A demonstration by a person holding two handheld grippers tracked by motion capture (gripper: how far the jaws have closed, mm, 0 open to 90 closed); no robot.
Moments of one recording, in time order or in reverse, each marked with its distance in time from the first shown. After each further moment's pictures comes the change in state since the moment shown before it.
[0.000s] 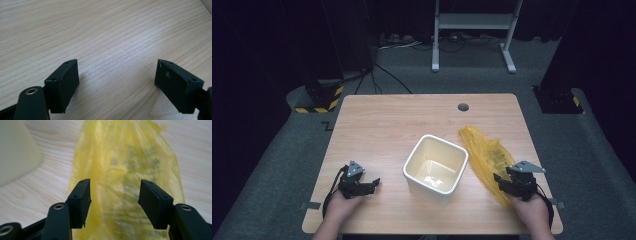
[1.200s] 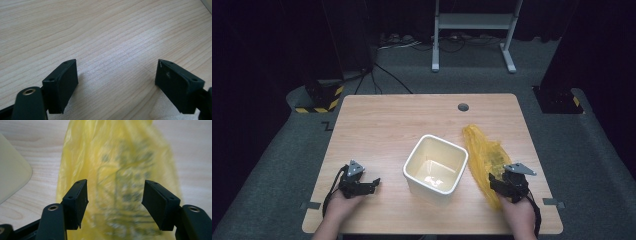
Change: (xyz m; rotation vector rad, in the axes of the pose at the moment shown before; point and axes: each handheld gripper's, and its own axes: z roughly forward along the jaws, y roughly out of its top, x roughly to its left) left arm 0.000 0.001 0.001 0.002 -0.004 -0.003; right arm 0.031 0.004 0.005 0.004 -0.158 0.140
